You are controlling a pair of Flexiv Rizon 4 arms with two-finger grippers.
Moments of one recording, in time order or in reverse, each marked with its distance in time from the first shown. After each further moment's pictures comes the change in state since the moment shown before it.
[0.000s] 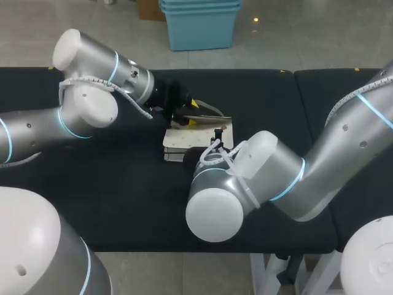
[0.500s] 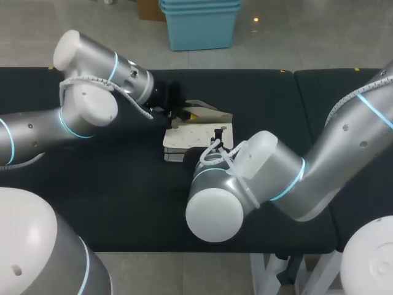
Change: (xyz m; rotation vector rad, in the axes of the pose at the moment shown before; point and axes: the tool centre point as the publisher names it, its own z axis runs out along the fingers) left arm 0.002 0.001 0.005 0.033 0.017 -0.037; right arm 0.000 0.000 0.000 0.000 0.000 0.000
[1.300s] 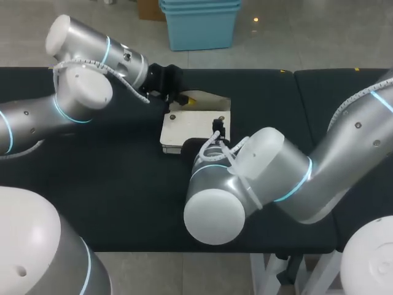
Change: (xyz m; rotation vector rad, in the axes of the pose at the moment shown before) left arm -0.044 -0.014 -0.028 0.033 -0.030 -0.027; right arm -0.043 0.001 -0.038 -0.006 -0.063 0.001
